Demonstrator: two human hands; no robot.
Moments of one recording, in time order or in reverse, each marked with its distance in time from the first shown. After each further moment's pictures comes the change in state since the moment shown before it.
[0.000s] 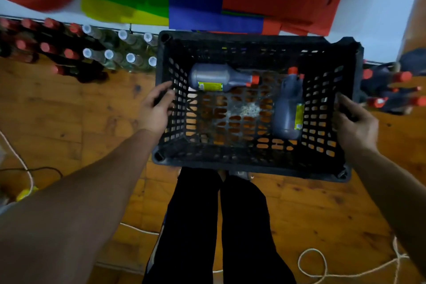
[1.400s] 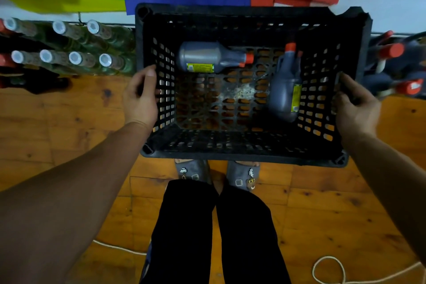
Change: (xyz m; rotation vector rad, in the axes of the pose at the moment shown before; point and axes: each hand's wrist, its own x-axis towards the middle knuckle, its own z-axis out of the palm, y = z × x) left_hand 0.088 -0.047 0.063 0.054 0.090 0.177; right_hand 0.082 0.051 0.048 0.100 0.069 -0.002
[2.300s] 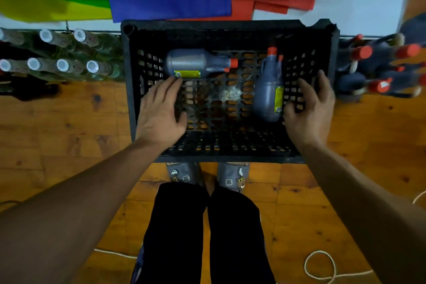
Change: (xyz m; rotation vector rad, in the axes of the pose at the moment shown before) left_hand -0.040 0.012 0.027 1.024 -0.352 0.516; right_hand -0.028 -0.002 0.021 -0.560 0.019 -0.334
